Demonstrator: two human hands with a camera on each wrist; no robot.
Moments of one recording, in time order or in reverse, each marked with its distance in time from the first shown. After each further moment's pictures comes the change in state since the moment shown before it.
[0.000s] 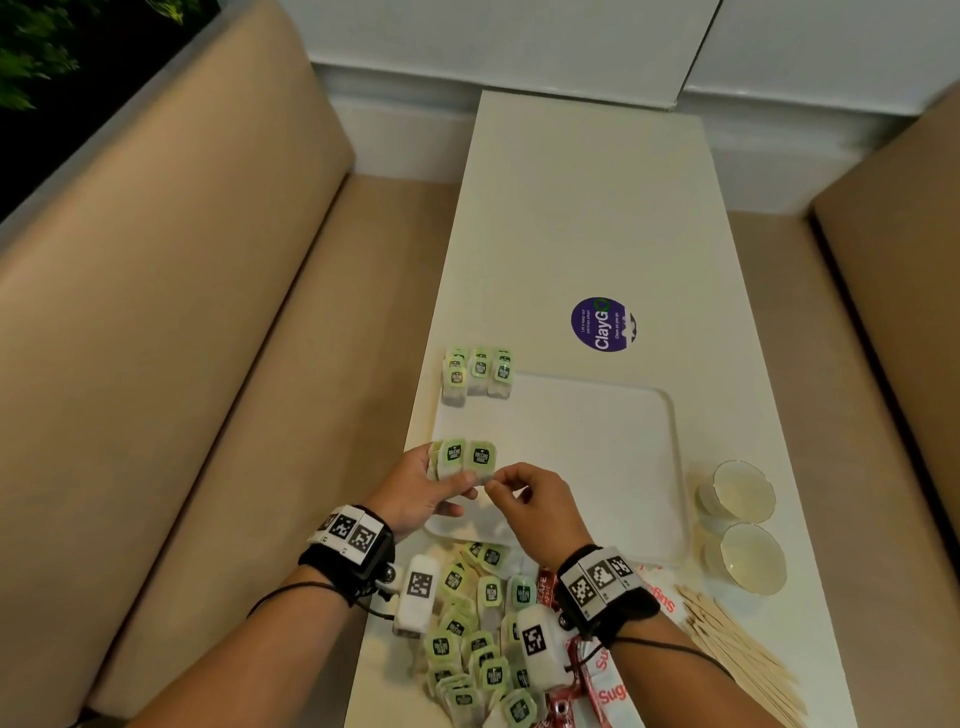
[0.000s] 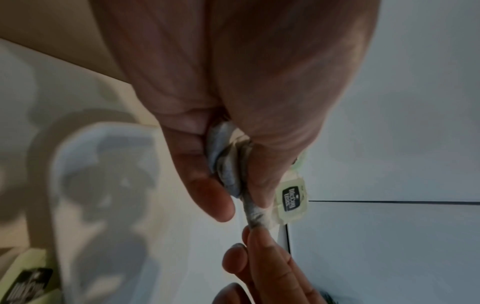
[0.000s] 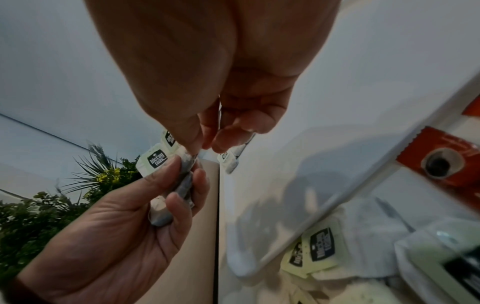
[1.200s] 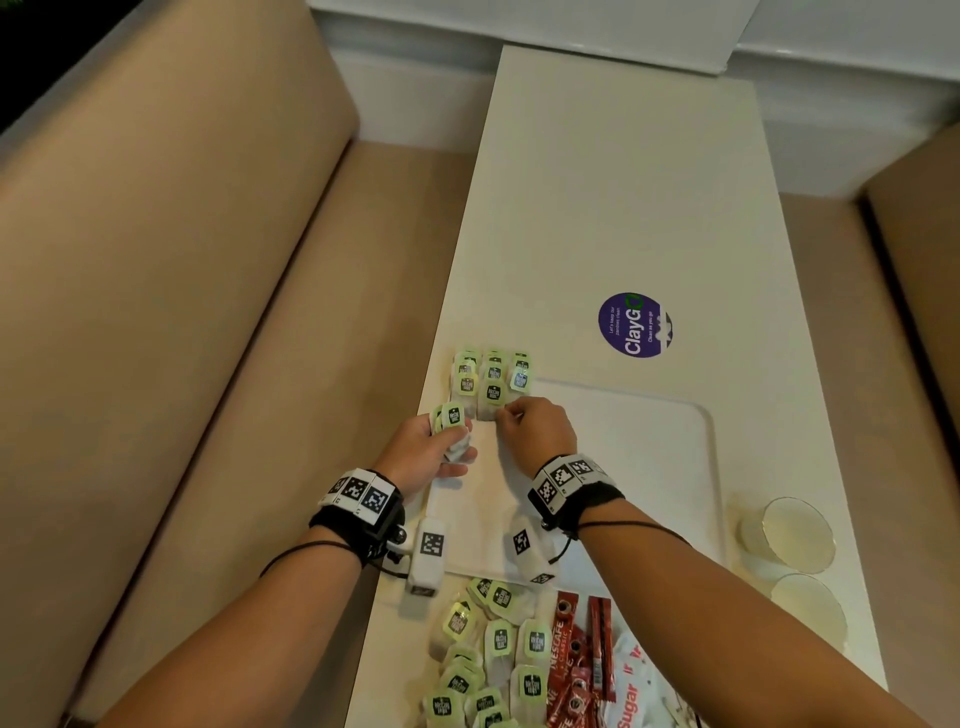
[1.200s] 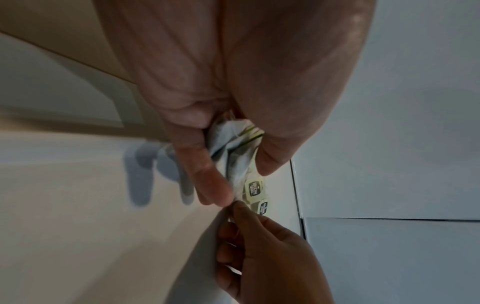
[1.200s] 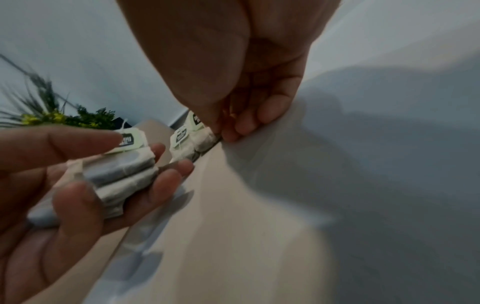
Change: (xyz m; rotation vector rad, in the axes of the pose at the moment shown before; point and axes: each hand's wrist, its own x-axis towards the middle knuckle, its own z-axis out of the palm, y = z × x) left_hand 0.094 0.001 -0.028 -0.089 0.187 -0.108; right_hand 0.151 -0.008 0.016 -0.418 0.064 0.096
